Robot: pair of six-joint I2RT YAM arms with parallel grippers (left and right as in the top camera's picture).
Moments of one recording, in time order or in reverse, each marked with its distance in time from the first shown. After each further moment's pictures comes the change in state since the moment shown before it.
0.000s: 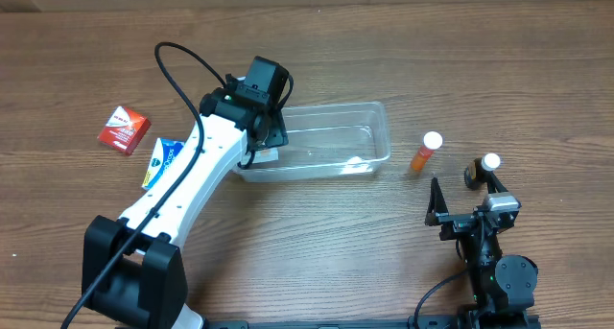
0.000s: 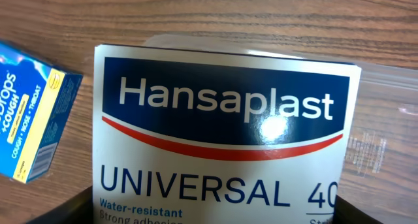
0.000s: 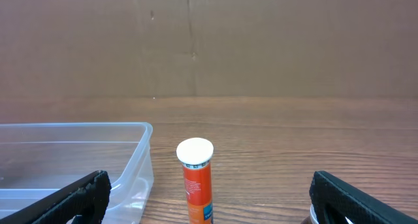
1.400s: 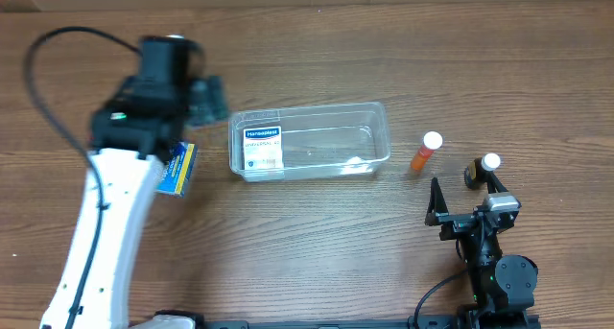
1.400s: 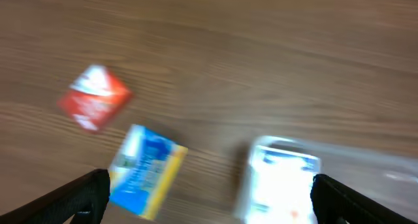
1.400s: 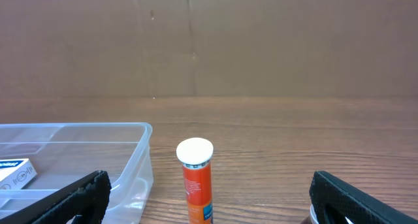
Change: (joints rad) left arm 0.269 -0.289 0.071 -0.014 0.004 0.289; right arm 0.000 0.000 0.000 0.000 0.000 0.001
